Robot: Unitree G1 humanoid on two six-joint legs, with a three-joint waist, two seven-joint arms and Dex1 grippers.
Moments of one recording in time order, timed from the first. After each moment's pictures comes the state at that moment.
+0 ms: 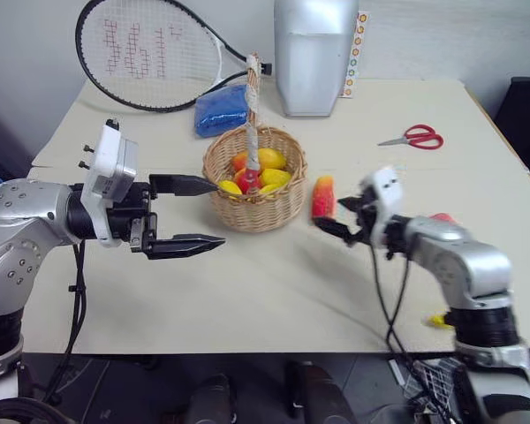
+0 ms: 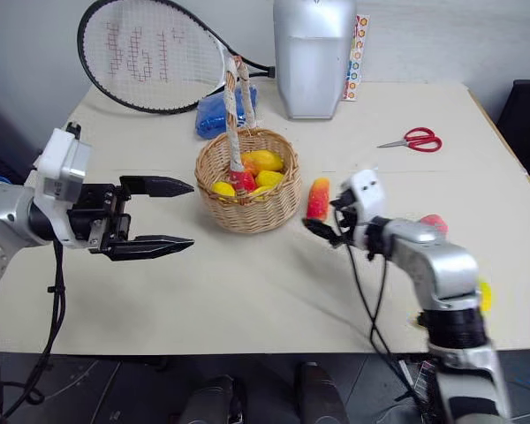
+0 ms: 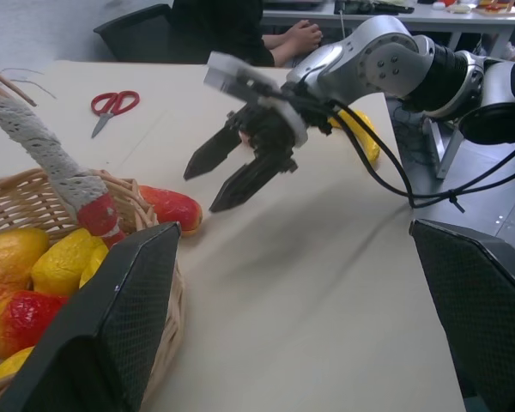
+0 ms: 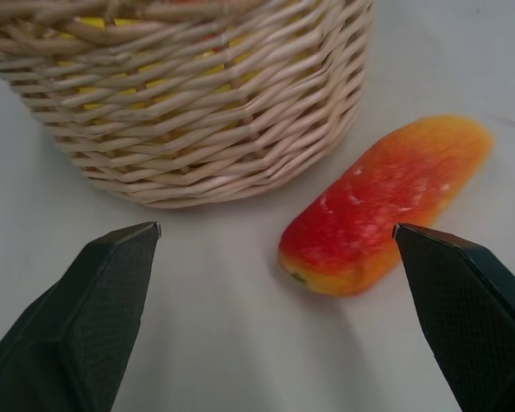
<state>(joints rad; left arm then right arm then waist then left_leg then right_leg) -0.51 0.94 0.20 -0.37 -0.84 0.72 -1.04 -0.56 -0.46 0.00 -0.14 0.41 0.93 0.50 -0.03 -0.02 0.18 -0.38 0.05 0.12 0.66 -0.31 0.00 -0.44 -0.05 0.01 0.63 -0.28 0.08</state>
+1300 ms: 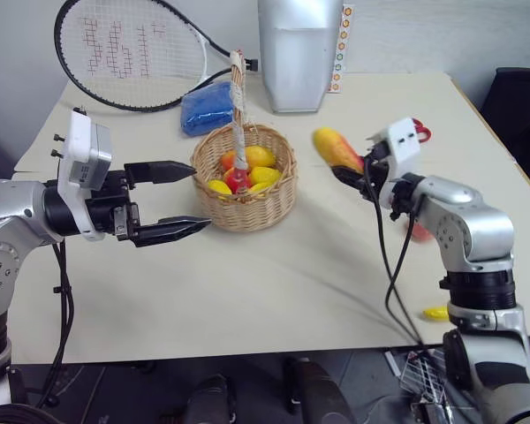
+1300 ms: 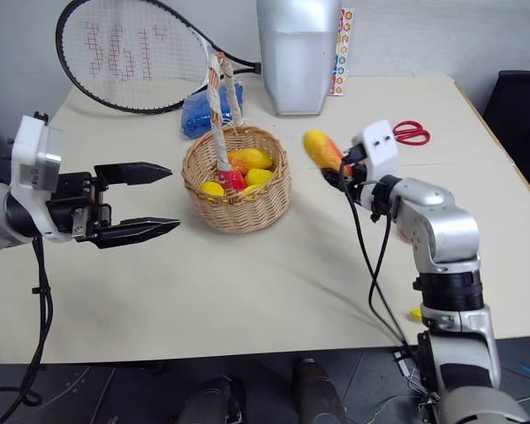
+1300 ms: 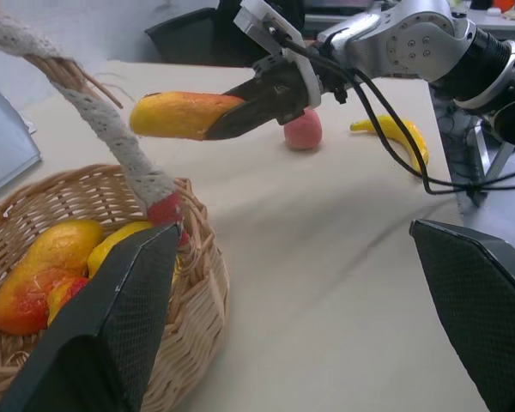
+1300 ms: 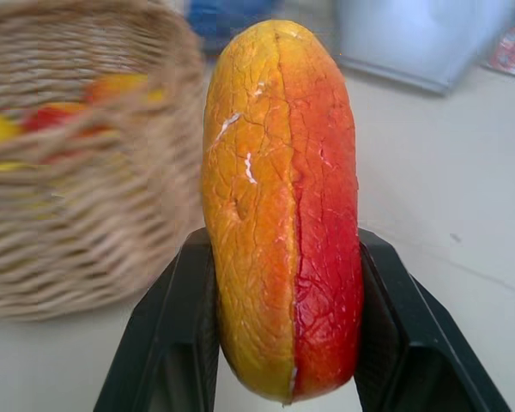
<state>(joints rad) -0.46 0.95 0.32 -0.38 -0.86 0.76 -0.96 -0.81 -0.53 0.01 0.01 0.34 0.78 0.66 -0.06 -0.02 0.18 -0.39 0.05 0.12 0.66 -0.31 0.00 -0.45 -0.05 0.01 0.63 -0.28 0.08</state>
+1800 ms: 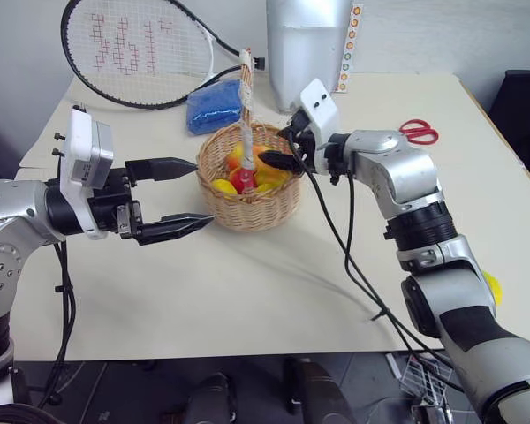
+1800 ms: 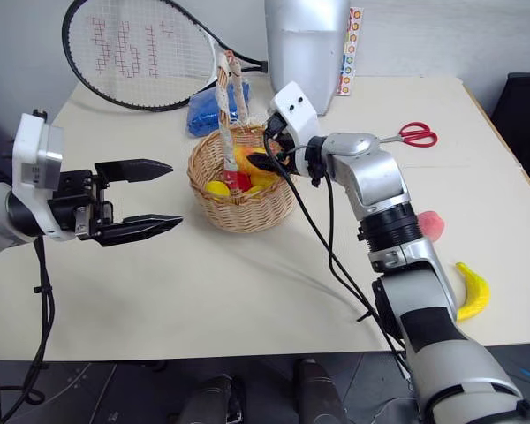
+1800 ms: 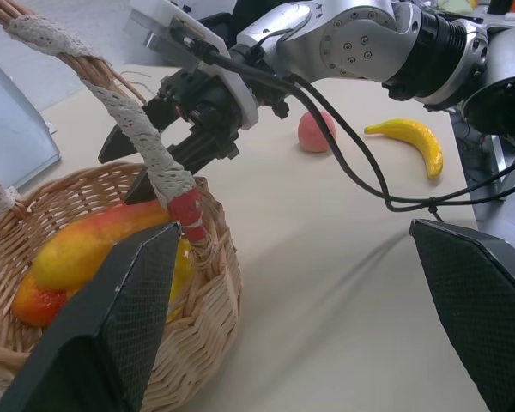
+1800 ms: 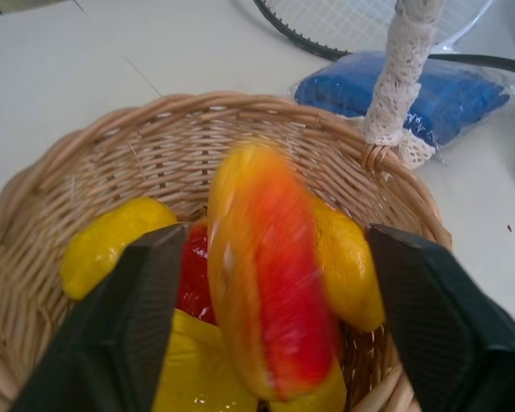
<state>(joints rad) -0.46 0.94 0.31 -0.40 -0.86 0.75 -0.93 -1.14 -0.35 0.18 0.40 0.20 0.63 0.73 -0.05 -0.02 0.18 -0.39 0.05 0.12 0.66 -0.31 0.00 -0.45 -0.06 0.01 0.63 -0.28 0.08</state>
